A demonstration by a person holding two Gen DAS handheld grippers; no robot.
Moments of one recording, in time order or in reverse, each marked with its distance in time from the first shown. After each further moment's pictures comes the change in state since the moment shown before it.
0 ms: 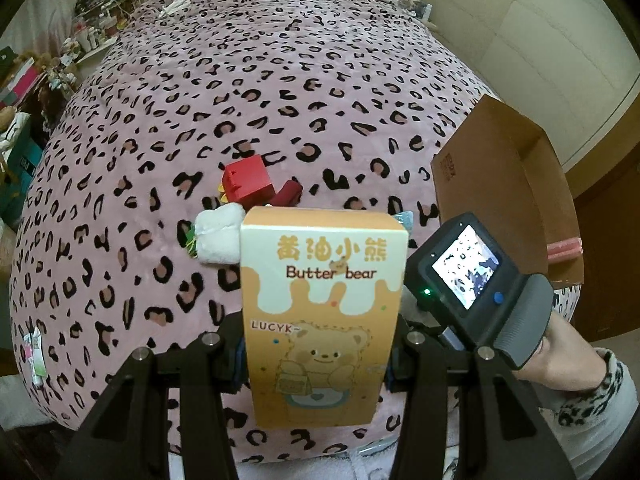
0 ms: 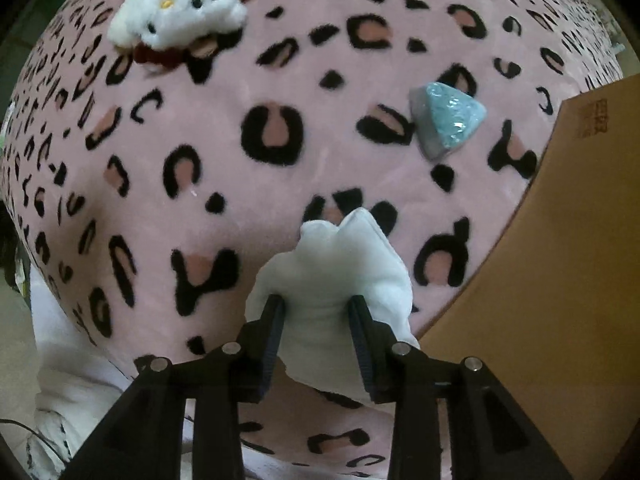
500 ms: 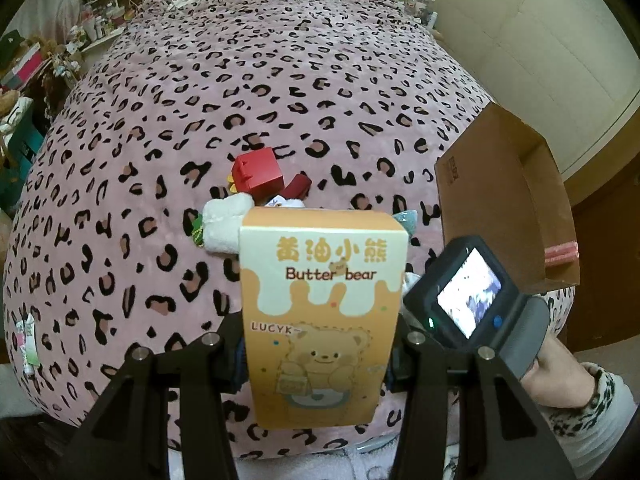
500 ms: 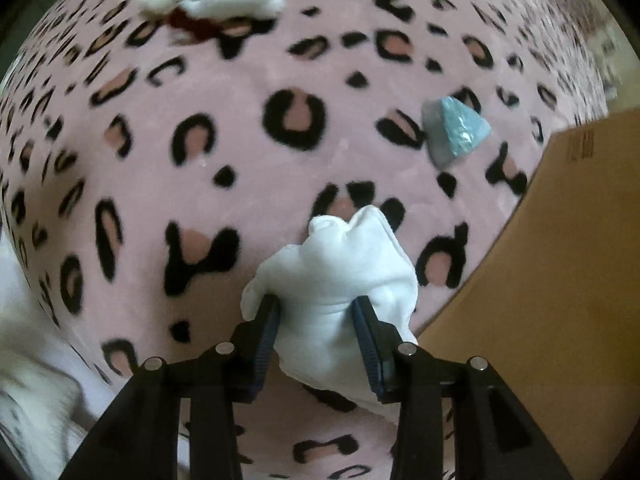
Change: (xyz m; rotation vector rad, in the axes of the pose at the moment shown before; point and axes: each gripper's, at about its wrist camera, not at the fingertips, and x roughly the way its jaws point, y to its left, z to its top) left arm -0.005 0.014 -0.012 -0.042 -0.007 -0.026; right arm 0.003 0.019 -0.031 -0.077 -0.076 -0.116
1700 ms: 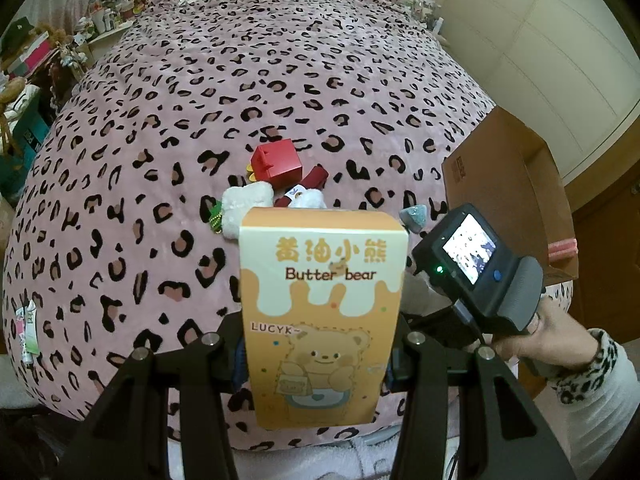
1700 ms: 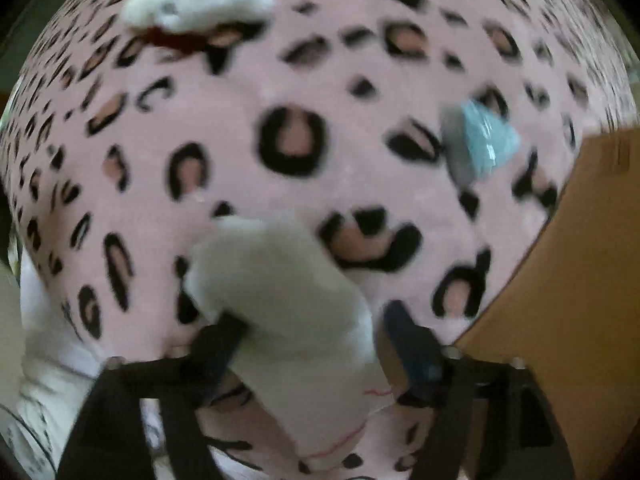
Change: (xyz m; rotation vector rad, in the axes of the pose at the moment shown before) left arm -0.013 0.021 -0.015 -0.031 -0.008 -0.007; right arm 0.001 -0.025 0.041 0.014 0.044 0.119
